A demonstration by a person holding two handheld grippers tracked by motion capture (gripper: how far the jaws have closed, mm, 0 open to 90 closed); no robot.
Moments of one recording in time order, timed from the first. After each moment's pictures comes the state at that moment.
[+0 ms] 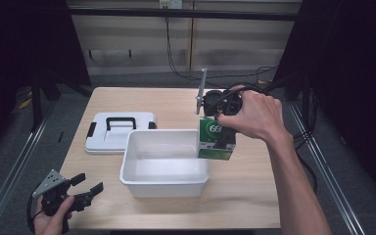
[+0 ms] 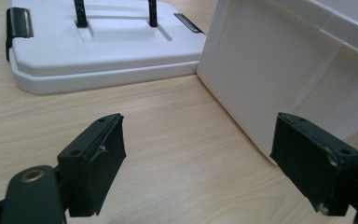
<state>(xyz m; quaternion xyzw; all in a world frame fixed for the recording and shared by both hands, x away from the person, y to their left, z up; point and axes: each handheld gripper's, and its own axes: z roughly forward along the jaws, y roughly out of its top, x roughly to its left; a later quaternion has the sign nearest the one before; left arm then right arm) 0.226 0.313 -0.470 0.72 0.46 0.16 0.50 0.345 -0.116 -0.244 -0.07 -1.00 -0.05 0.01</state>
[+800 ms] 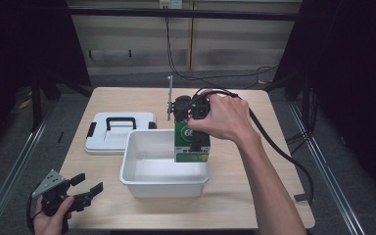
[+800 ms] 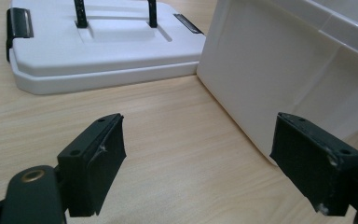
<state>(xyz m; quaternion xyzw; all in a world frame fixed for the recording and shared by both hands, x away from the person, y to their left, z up) 0.225 0.313 -0.470 0.71 0.46 0.16 0.50 0.355 -0.056 -0.264 -0.04 -1.00 -0.04 0.03</state>
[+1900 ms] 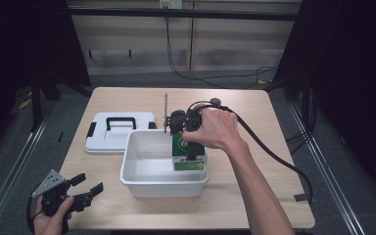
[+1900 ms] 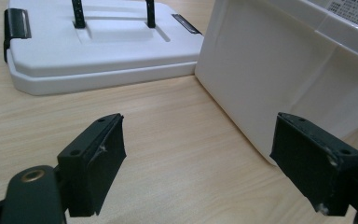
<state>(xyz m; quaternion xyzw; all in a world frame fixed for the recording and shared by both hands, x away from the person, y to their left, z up) 0.225 0.313 -0.469 0.72 0.46 0.15 0.50 0.366 -0.046 -0.320 -0.03 -1.00 -0.02 0.04</state>
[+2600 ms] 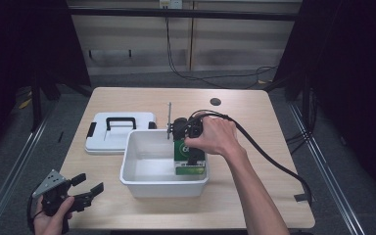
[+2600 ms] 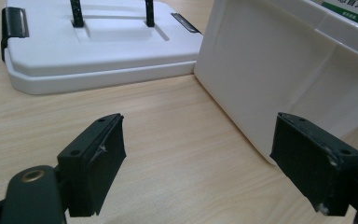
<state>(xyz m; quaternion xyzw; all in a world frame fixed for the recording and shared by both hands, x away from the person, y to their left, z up) 0.225 0.312 -0.469 0.72 0.46 0.15 0.50 0.370 -0.053 -0.354 -0.04 -1.00 -0.03 0.05</state>
